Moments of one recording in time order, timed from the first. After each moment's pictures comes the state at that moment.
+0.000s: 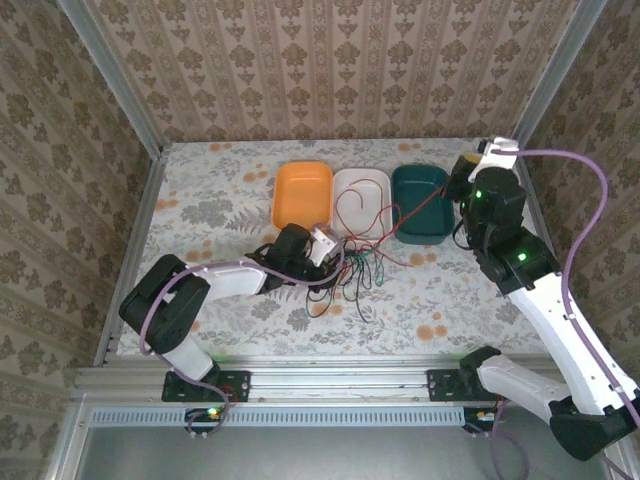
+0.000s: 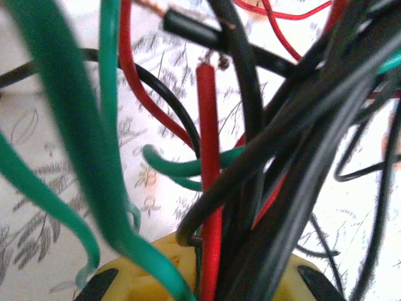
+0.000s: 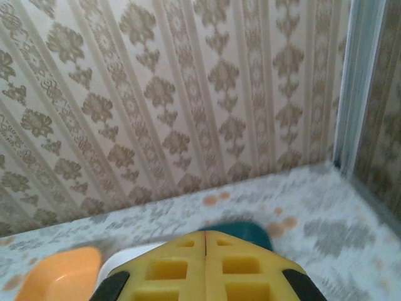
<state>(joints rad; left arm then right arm) -0.75 1.62 0.74 0.08 0.47 -0.12 0.37 0.97 1.16 -0.40 0.53 0.34</state>
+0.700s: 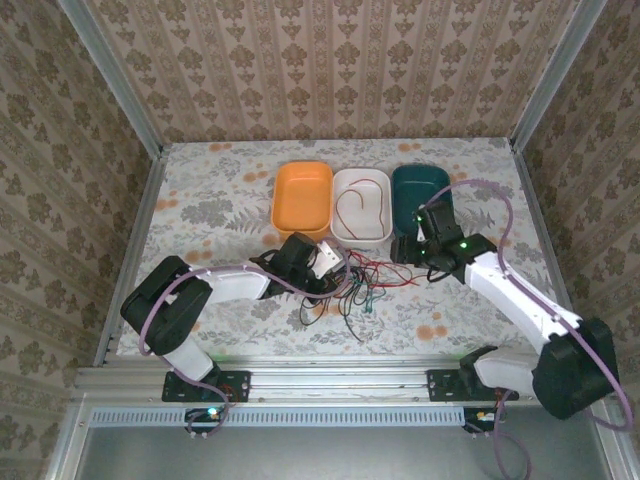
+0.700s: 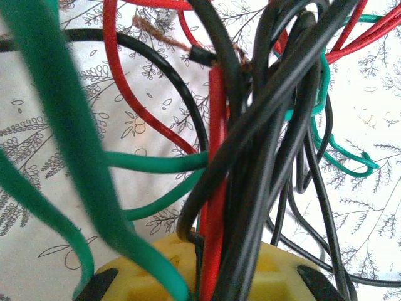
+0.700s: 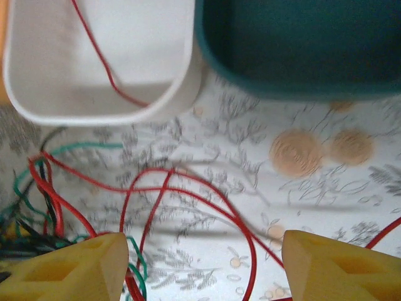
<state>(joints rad) -0.80 1.62 0.73 0.01 0.38 0.04 0.36 1.23 0.86 -0.63 -0.02 0.45</state>
